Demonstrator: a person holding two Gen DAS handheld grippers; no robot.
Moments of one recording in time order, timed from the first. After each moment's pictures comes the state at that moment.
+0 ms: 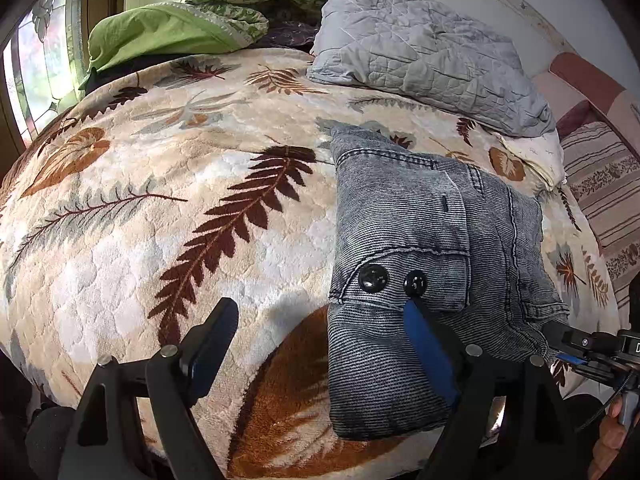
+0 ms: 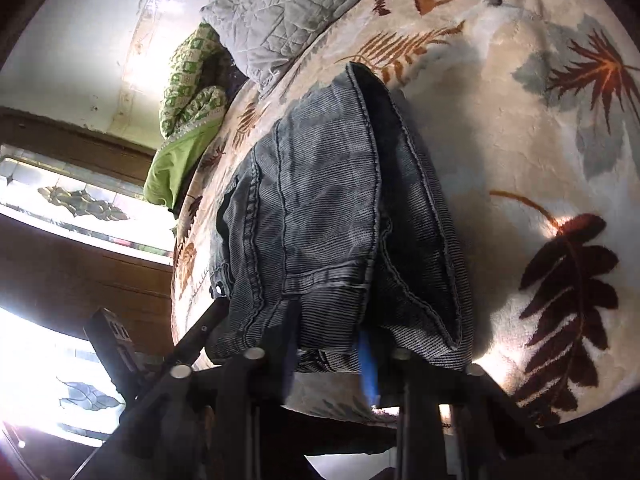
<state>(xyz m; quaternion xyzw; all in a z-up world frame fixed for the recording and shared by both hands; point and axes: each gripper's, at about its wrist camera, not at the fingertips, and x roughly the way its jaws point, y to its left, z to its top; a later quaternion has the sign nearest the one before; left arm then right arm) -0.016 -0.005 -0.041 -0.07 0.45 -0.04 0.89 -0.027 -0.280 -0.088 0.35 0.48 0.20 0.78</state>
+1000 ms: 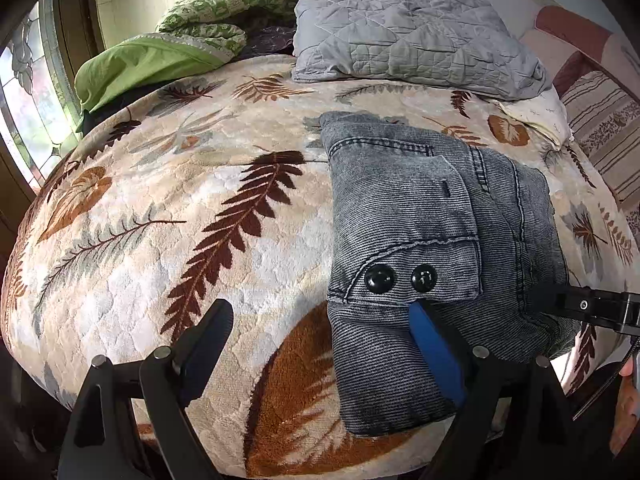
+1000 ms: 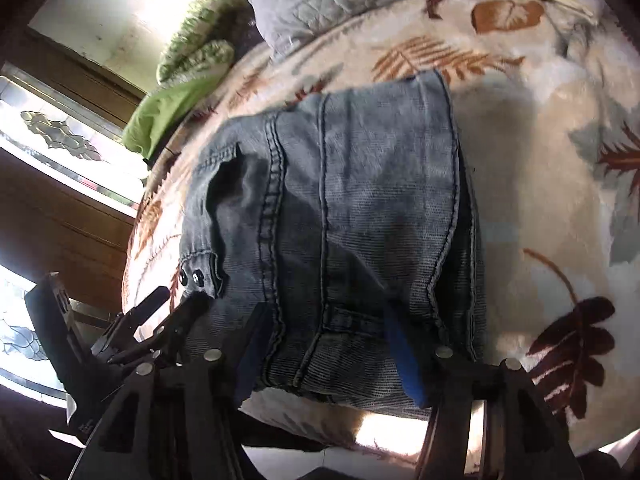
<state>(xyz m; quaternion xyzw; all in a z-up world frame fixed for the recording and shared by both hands) -0.018 -0.028 -0.034 0.03 0.45 -0.03 0.89 -0.001 -0.256 -0.082 0.23 0.49 0.20 0.82</state>
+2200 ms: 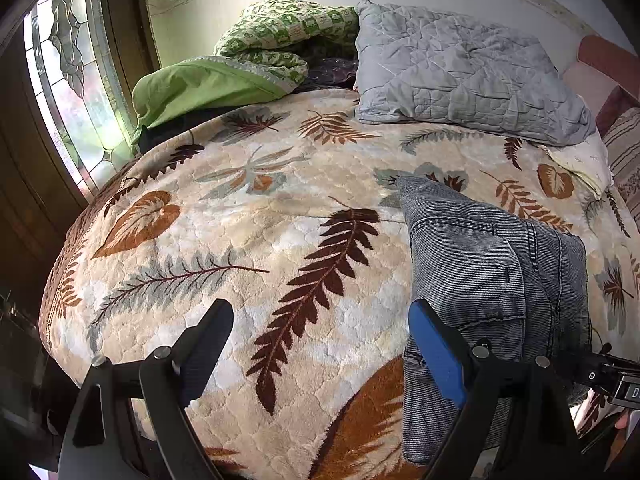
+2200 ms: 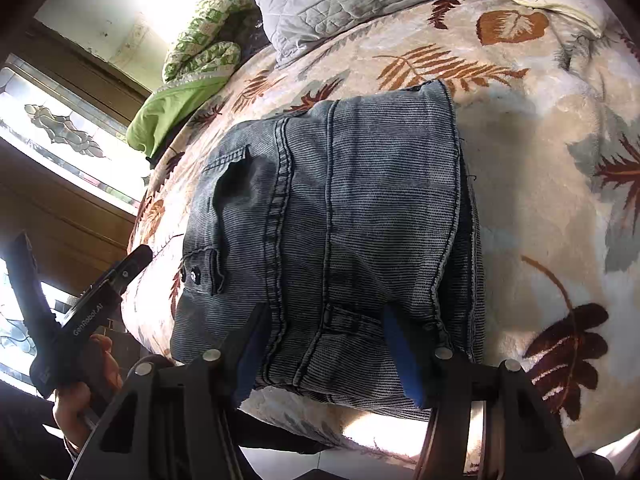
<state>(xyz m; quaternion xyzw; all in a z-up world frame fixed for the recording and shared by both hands) -0.004 0.005 0.002 0.02 0.41 0.06 0.91 -0.003 -0.254 -0.083 0.22 0.50 0.20 0.81</state>
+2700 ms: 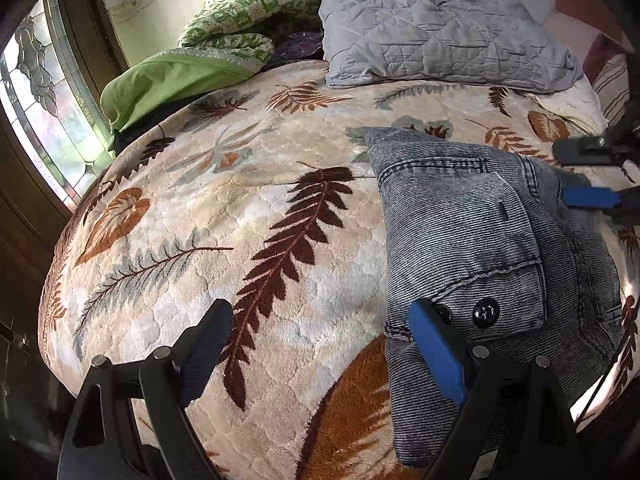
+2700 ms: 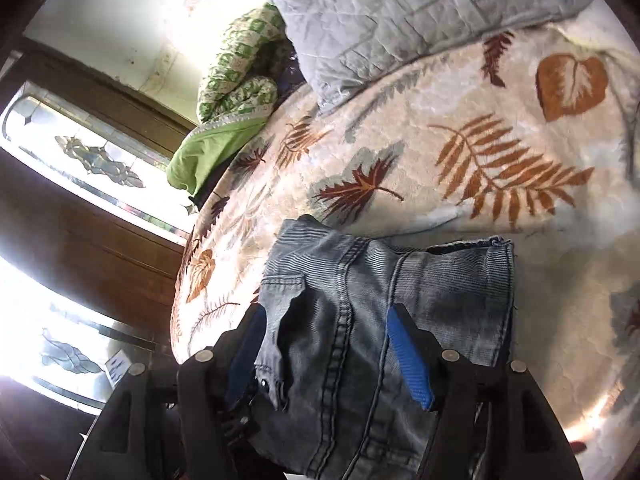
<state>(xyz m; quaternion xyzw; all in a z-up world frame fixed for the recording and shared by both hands) 0.004 -0.017 -0.031 0.07 0.45 0.03 0.89 0.092 -0.265 -0.047 0.28 0.48 0.26 0.79</state>
